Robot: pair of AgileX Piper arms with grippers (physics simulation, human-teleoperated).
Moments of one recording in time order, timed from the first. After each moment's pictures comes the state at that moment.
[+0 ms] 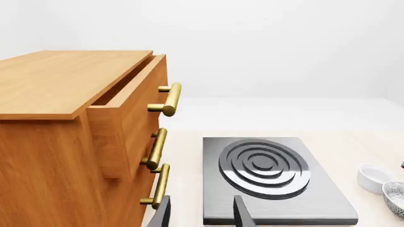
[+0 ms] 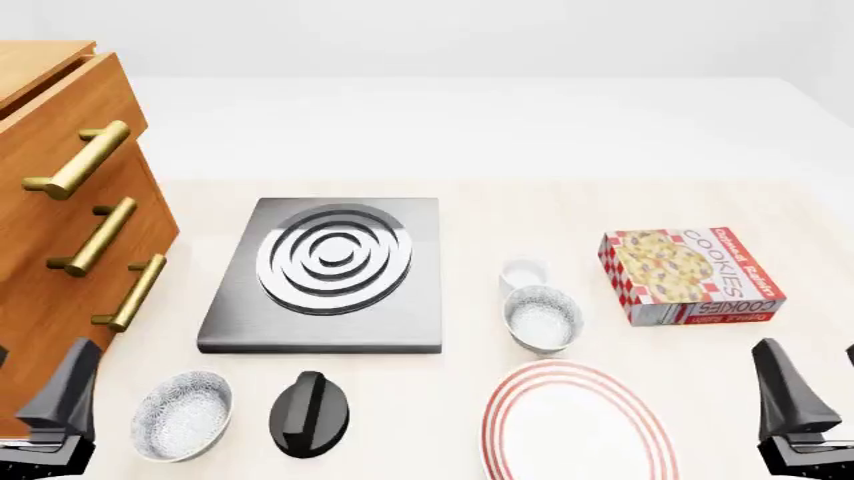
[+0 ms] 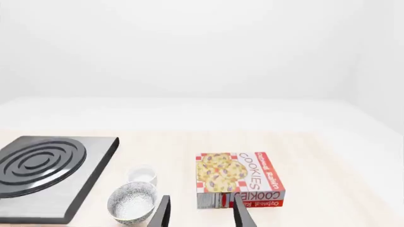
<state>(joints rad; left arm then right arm) 0.00 0.00 0.00 0.00 0.00 0.01 0.00 0.00 0.00 -0.01</state>
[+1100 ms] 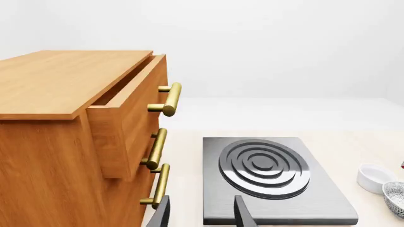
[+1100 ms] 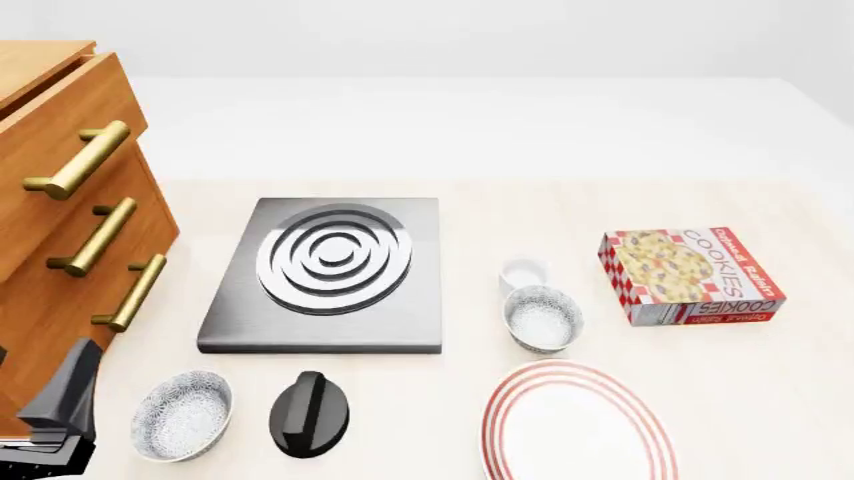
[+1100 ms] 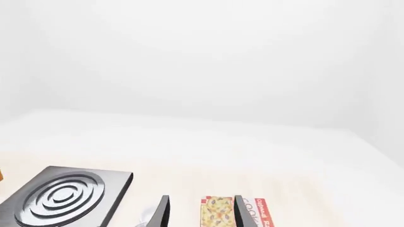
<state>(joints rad) 0.00 0.00 0.00 0.00 0.00 0.07 0.14 -0.50 0.29 -0.05</state>
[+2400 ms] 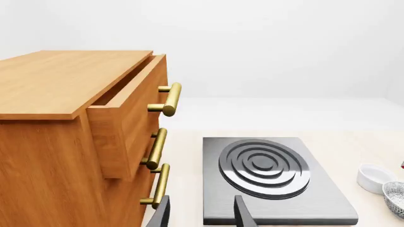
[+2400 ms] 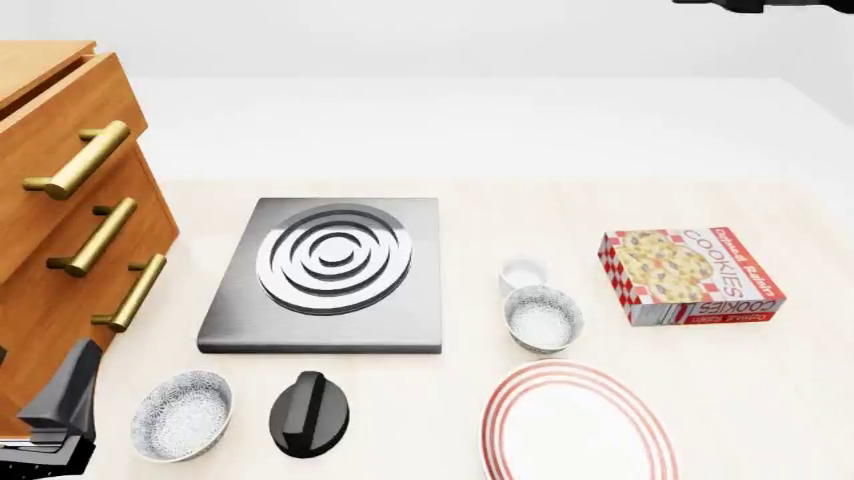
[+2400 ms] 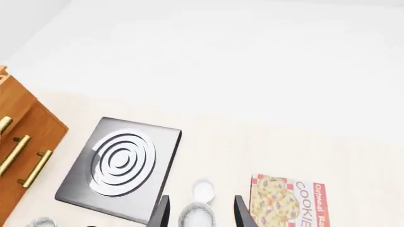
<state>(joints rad) 0.00 0.00 0.00 0.00 0.00 0.28 1.18 -1.59 0.92 0.09</state>
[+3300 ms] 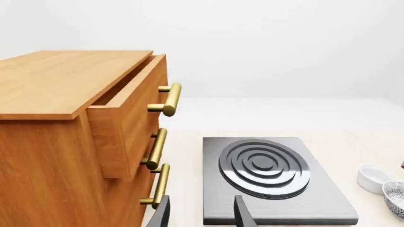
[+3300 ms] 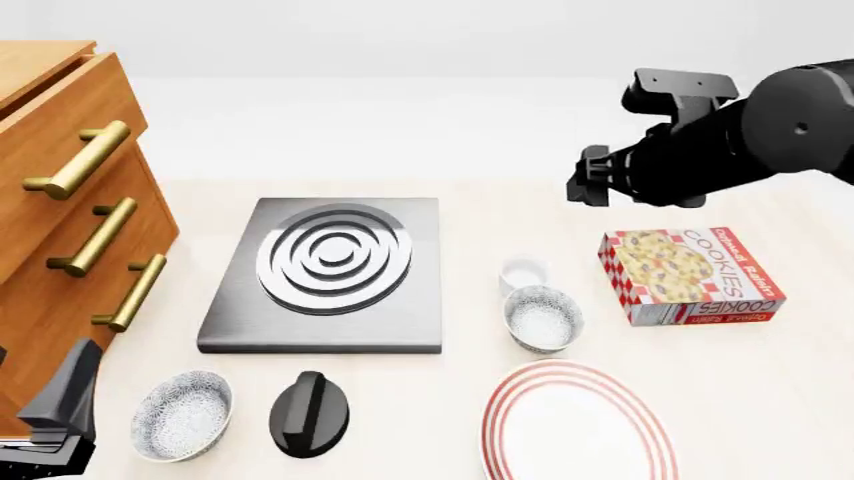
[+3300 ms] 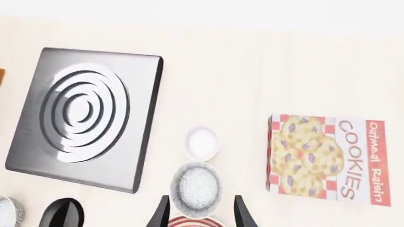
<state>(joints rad) 0.00 0.00 0.00 0.00 0.00 0.29 1.38 -1.19 0.71 0.19</state>
